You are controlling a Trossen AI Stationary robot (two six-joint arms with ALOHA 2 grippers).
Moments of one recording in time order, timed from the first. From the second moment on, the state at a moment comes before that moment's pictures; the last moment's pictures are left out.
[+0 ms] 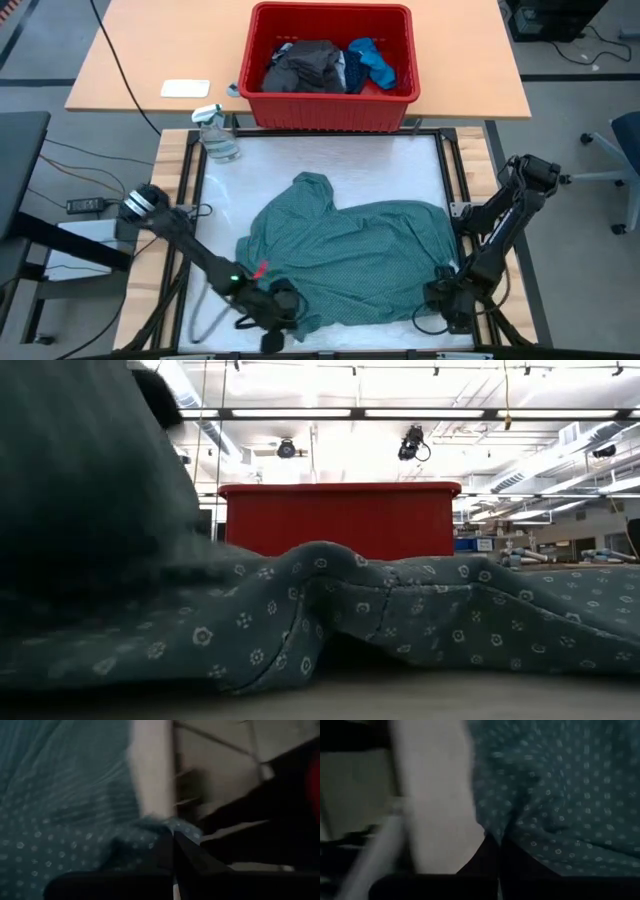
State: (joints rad) left arm -0.68 1.72 1.14 -0.13 -0.08 -0.78; right arm 1.03 1.39 0.77 -0.61 -0.14 1.10
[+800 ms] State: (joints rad) left arm -0.30 1.44 1.34 -1.05 -0.26 -0.52; right arm 0.74 1.10 0.72 -1.06 -0.04 0.85
